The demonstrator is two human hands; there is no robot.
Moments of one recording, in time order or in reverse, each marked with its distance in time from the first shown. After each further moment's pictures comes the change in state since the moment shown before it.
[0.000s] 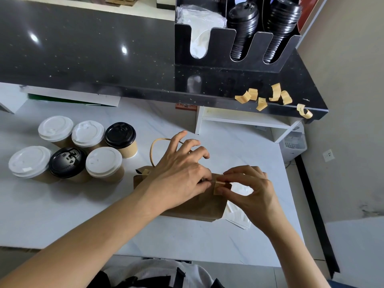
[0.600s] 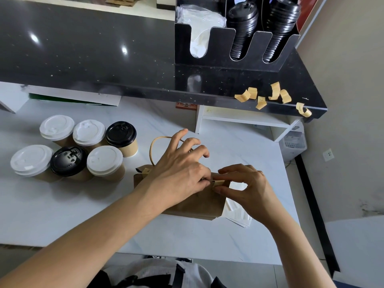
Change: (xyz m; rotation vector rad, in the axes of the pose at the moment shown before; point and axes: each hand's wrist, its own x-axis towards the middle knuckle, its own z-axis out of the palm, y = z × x) left_hand -0.002 0.000 0.001 0.028 0.046 0.038; right_hand 0.010 0.013 0.001 -0.092 -0.152 0.031
